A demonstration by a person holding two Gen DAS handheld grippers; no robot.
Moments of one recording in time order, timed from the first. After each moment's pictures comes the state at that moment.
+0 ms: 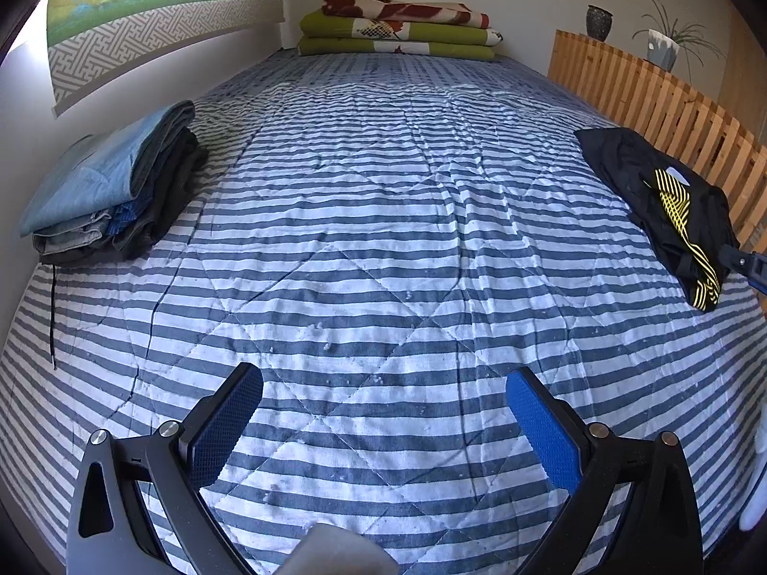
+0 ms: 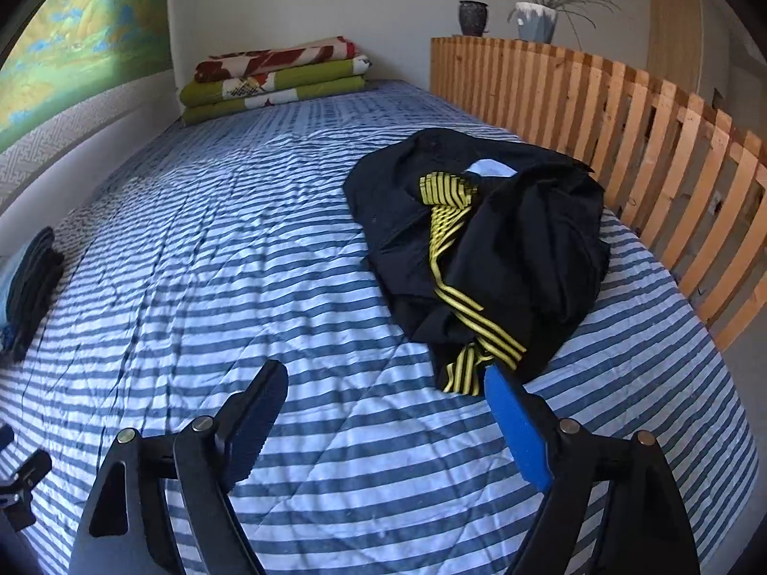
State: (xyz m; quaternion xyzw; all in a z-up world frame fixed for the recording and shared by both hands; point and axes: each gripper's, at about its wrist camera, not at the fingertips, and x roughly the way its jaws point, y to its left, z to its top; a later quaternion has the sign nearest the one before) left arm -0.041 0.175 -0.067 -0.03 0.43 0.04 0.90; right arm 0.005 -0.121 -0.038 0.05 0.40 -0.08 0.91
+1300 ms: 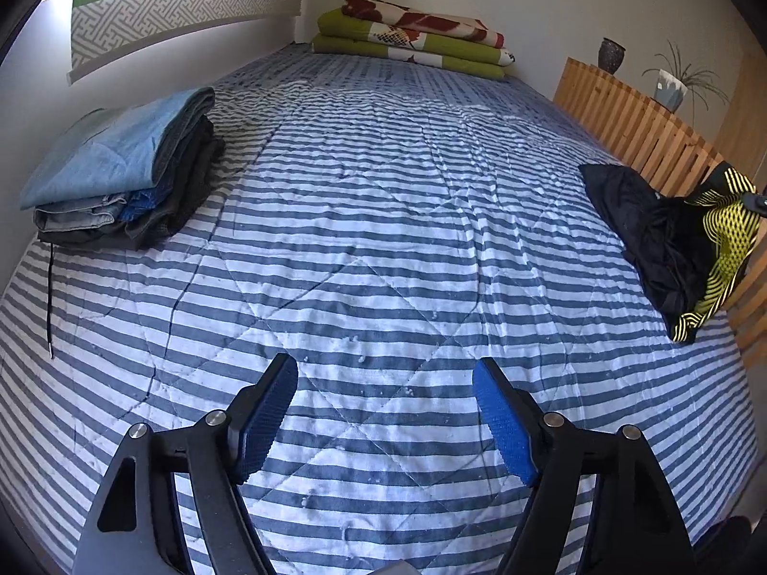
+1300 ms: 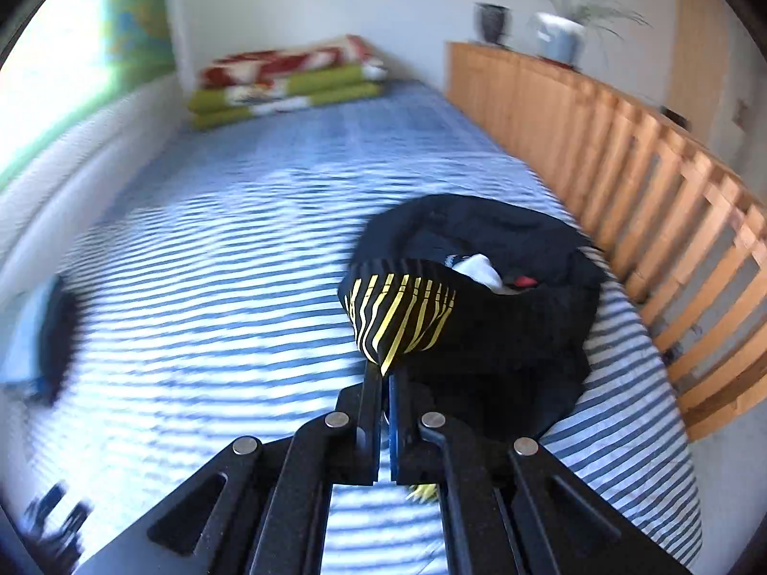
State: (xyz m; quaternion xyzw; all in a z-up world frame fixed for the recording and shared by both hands) left arm -0.047 0.222 -0.048 -0.09 0.42 0.03 0.90; right arm 0.048 -0.115 0.083 0.03 0.42 0.01 0.91
